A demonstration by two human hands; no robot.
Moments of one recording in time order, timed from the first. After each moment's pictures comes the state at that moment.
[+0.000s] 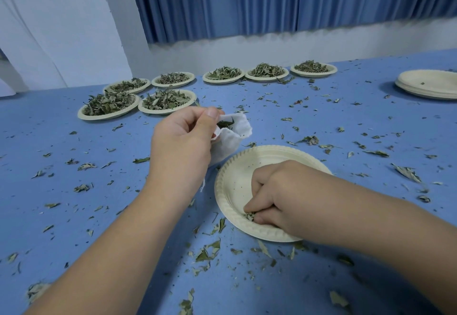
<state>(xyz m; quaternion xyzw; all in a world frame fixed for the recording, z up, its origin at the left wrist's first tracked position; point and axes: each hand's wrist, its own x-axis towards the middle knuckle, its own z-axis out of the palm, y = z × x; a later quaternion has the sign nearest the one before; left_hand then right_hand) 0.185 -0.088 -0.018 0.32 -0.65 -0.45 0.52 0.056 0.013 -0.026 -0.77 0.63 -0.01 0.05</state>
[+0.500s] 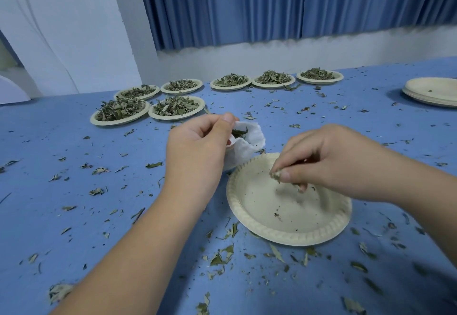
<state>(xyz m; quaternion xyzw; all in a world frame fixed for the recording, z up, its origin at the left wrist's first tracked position) 0.188 -0.083 -0.014 0.32 -0.63 -0.47 0.52 0.026 0.020 0.010 -0.66 0.64 -0.32 0.21</state>
